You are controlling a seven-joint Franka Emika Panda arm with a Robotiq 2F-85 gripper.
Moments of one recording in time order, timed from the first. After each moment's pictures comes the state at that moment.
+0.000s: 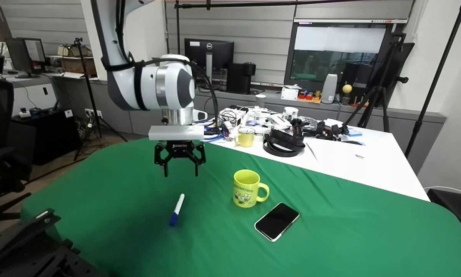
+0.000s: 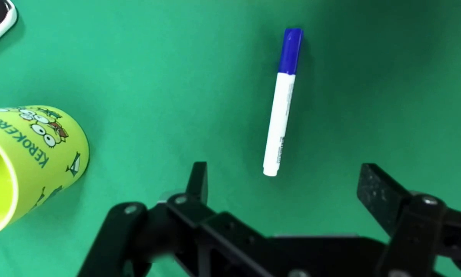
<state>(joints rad) 0.19 0.60 0.10 -2.21 -0.22 2.68 -0.06</state>
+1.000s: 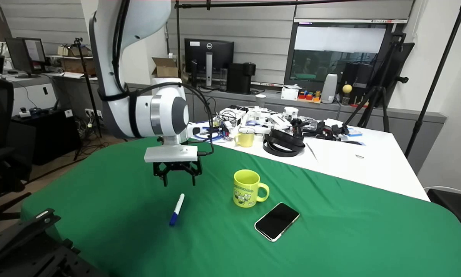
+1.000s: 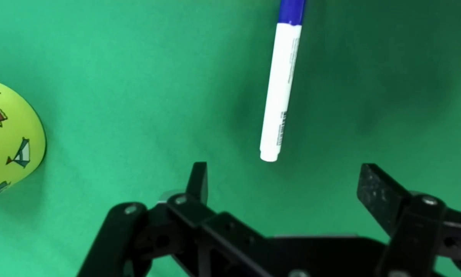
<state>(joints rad) 0.31 0.74 0.00 -2.20 -0.21 2.96 0.02</state>
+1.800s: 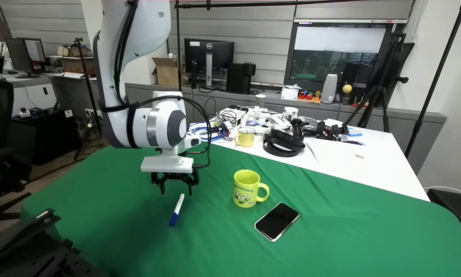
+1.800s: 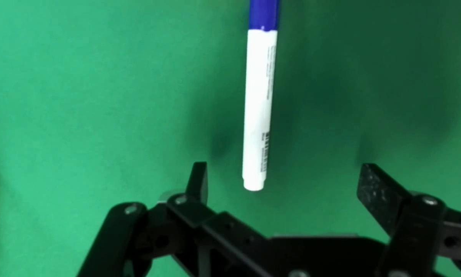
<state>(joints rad) 0.32 0.83 0.01 -2.15 -0.12 2.98 0.02</state>
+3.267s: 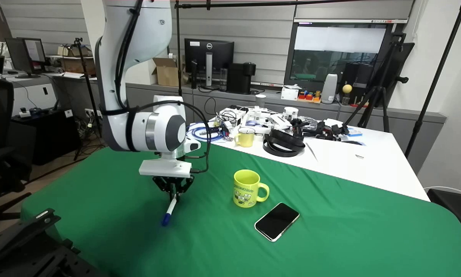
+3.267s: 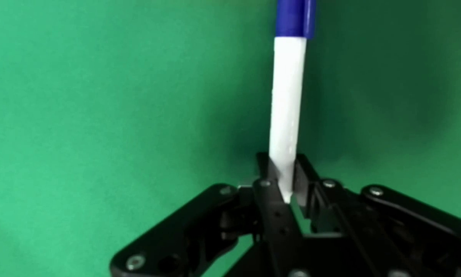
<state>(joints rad) 0.30 0.86 0.03 -2.13 -0.09 2.98 0.02</state>
